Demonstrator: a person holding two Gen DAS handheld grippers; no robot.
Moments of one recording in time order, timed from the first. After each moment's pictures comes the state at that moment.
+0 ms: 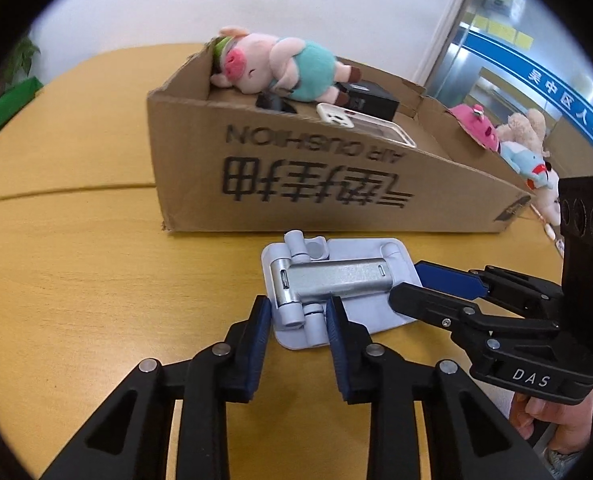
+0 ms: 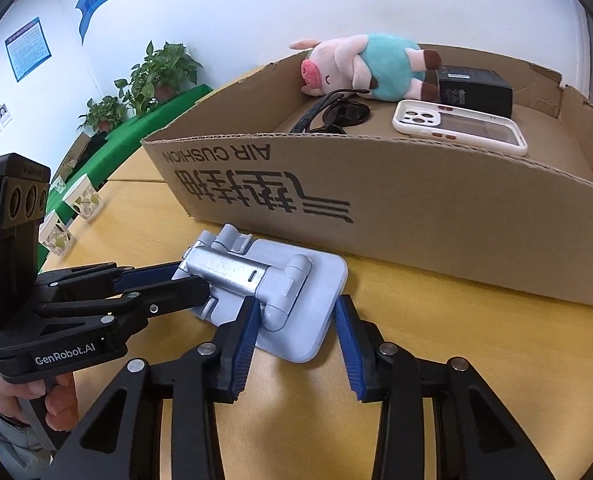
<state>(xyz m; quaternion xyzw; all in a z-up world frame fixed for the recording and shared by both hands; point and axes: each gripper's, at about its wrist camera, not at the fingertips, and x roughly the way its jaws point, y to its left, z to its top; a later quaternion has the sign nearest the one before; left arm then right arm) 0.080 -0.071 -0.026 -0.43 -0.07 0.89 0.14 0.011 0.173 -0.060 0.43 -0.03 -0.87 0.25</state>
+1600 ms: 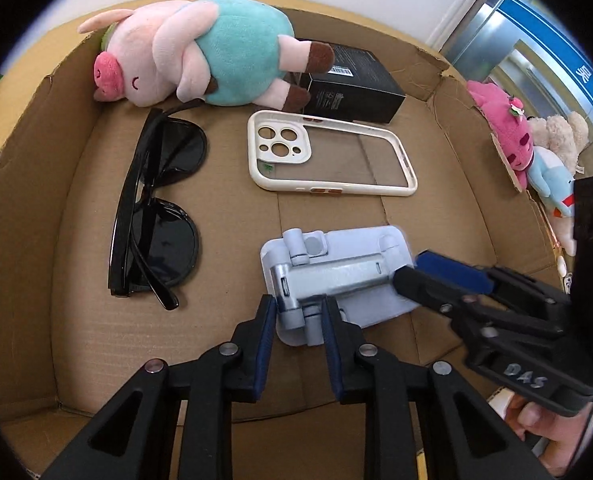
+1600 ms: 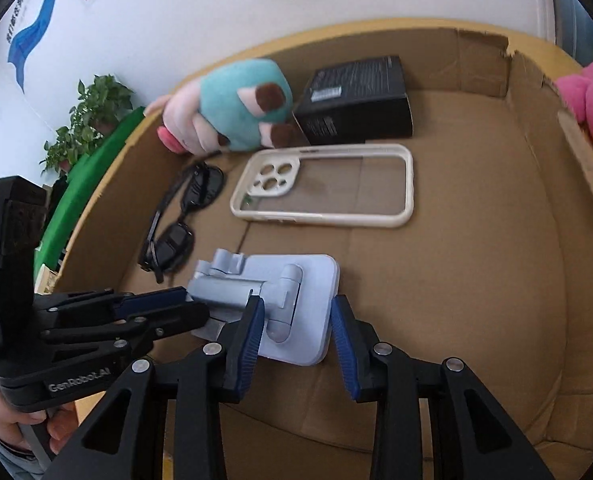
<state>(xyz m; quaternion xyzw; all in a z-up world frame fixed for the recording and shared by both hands) -0.080 0.018 -0.013 -0.56 -0.07 0.82 0.13 -0.136 0.278 -0.042 0.51 -0.09 -0.83 0.19</state>
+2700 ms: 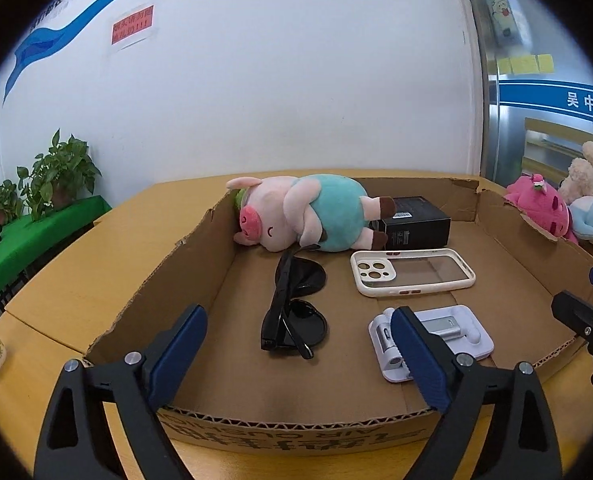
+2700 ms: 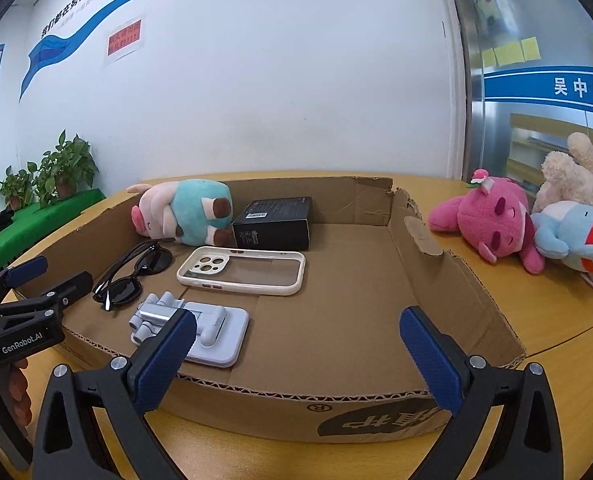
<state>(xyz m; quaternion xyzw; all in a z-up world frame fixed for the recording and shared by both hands) 0.009 -0.014 0.004 -0.24 0.02 0.97 -0.02 -0.022 0.306 -0.017 0.24 0.00 -0.97 0.05</state>
